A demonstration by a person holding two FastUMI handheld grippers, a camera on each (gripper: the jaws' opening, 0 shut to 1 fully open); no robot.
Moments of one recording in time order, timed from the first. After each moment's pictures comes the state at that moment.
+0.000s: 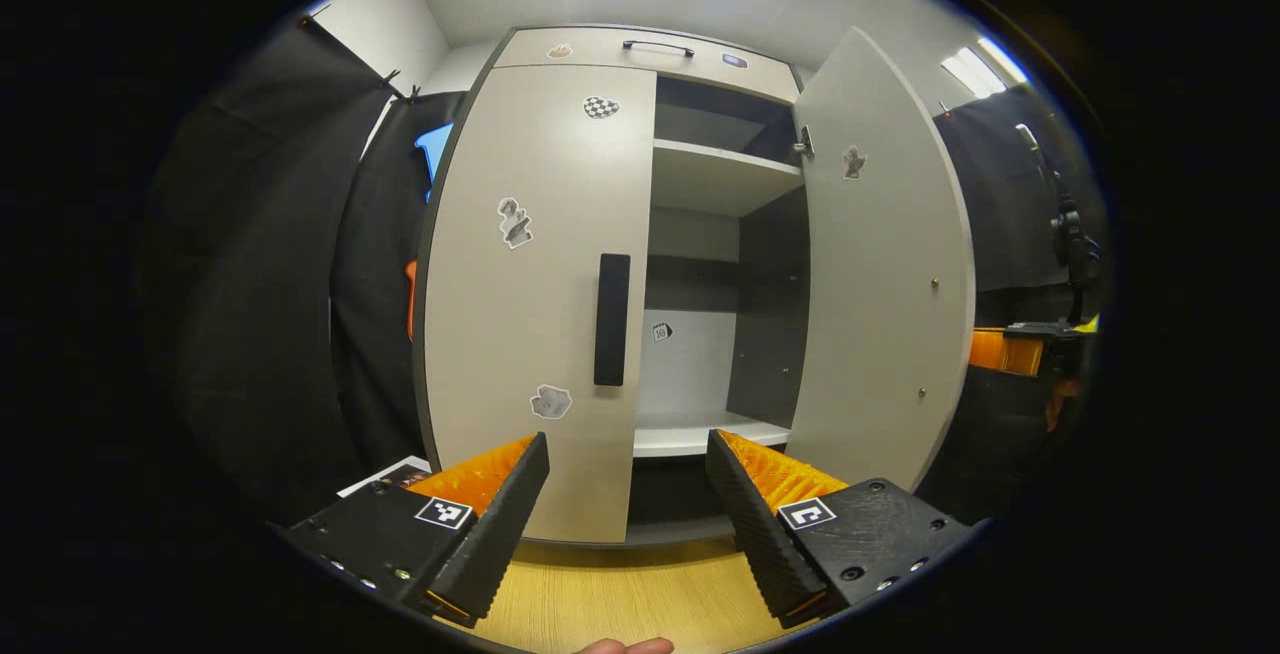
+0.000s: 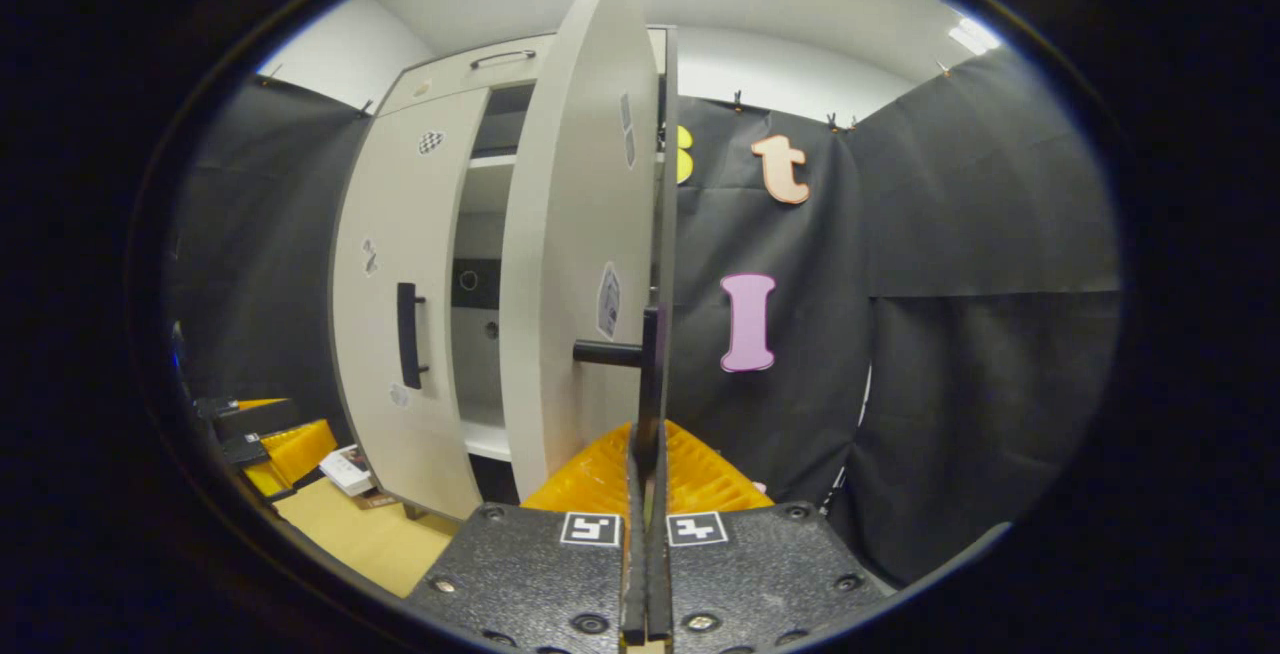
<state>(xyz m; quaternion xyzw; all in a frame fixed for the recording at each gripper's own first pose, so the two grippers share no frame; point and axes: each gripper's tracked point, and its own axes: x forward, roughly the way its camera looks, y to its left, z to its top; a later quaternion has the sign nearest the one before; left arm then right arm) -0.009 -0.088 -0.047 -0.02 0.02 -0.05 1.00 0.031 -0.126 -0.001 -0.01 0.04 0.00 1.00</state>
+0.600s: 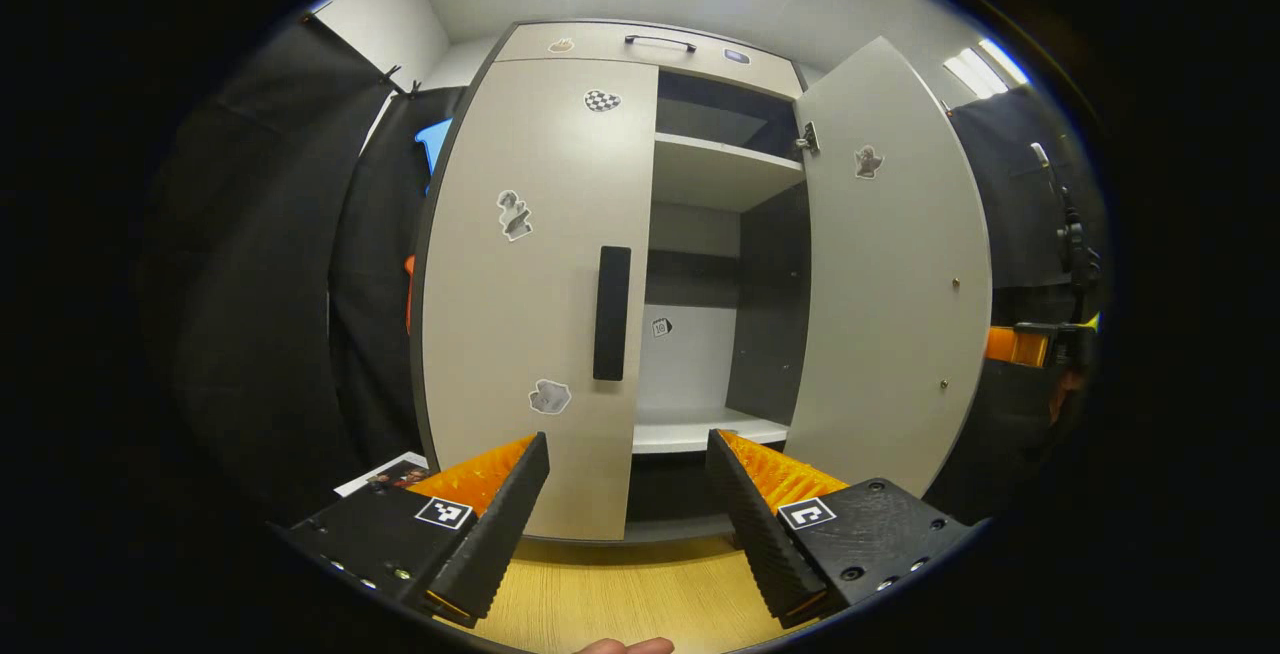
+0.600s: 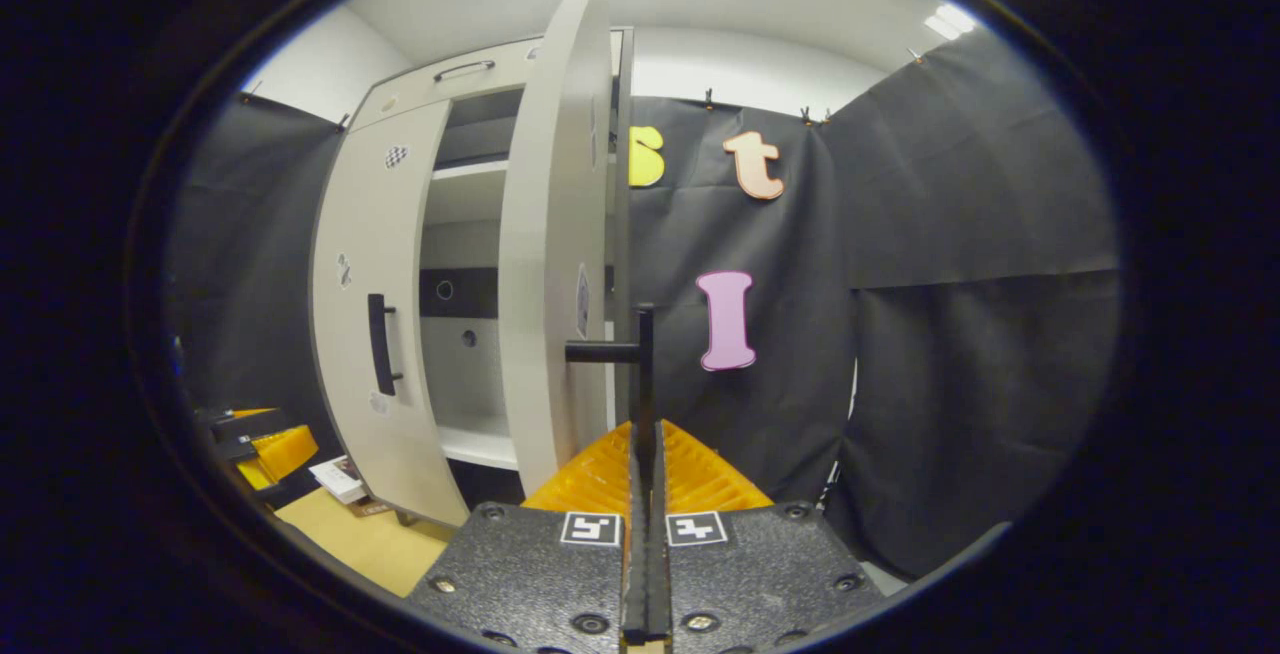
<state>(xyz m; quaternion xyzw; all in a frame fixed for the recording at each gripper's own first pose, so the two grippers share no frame) -0.008 -0.084 -0.051 -0.02 0.02 -0.05 1.00 0.016 -0.153 0.000 0.02 0.04 -0.02 1.00</state>
